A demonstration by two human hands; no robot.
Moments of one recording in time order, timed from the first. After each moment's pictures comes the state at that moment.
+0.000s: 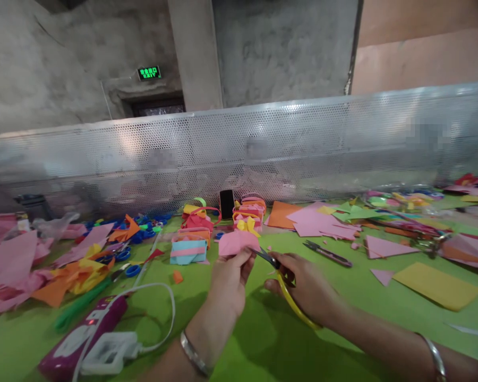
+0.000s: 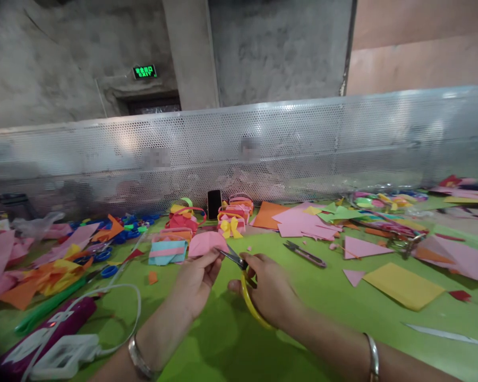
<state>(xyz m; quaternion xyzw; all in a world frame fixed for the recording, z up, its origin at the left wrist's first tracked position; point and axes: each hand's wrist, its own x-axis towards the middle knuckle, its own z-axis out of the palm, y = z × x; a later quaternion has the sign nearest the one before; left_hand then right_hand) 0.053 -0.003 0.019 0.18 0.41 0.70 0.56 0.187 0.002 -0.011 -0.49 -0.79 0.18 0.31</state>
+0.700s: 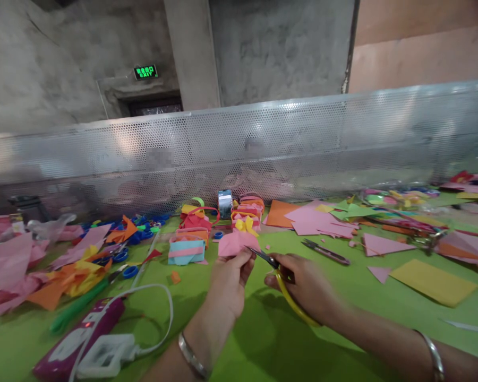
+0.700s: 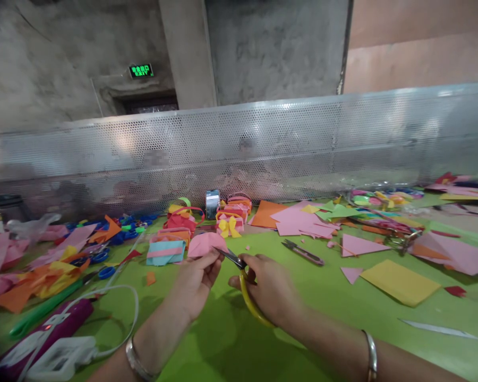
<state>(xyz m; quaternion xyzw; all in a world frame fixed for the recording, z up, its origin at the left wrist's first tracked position) 0.052 -0.003 0.017 0.19 0.43 0.68 0.56 0.191 0.006 -0.015 -0.49 -0.80 0.16 0.30</state>
